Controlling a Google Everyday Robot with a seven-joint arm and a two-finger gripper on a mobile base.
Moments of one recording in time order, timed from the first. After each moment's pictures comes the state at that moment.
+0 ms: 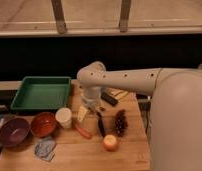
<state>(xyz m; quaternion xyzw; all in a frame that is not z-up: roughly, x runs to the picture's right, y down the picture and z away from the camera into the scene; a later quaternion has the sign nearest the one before) -0.050 0.131 0.763 -0.39 0.10 0.33 0.85</state>
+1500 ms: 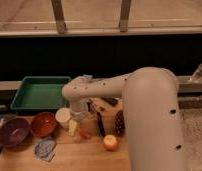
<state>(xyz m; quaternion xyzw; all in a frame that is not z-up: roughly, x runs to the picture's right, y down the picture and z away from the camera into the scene) -0.108 0.214 0.796 -0.44 0.13 0.26 0.85</state>
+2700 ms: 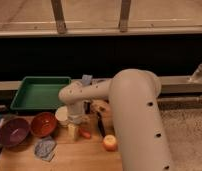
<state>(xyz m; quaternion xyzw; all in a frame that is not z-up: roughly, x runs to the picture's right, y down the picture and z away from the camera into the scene) -0.118 0.241 0.817 -0.47 0.16 0.25 0.83</state>
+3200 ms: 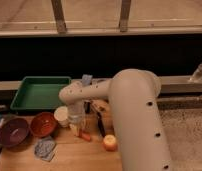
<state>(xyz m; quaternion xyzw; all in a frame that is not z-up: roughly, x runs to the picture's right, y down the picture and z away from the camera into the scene) -0.118 0.252 0.818 -0.48 0.17 0.25 0.83</state>
